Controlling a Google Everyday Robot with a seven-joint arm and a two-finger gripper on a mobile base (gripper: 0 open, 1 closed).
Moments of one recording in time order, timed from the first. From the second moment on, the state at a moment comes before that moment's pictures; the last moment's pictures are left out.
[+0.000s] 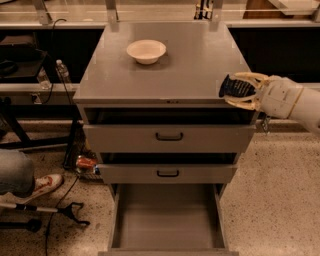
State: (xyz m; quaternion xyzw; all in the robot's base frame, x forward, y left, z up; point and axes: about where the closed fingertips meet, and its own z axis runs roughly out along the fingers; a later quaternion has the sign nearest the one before) arm 0.618 -0.218 0.895 -0.62 0.35 -0.12 0.69
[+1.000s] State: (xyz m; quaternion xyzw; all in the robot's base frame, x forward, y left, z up) arm 0.686 -0.196 0.930 -0.73 0.31 -0.08 0.60
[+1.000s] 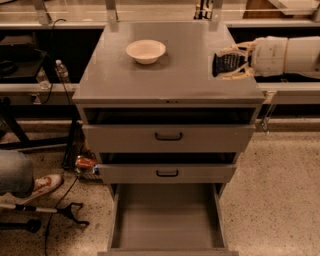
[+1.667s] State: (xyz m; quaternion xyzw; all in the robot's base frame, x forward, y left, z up) arm 0.710 -0.179 0.923 -0.79 0.28 -0.08 0.53
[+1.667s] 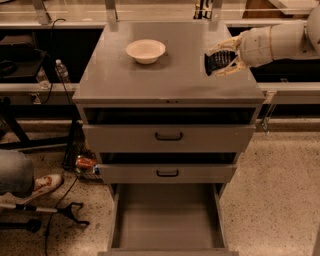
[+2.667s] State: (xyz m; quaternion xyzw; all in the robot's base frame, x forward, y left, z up) arm 0.746 -0.158 0.899 -0.85 0.25 -0.10 0.46
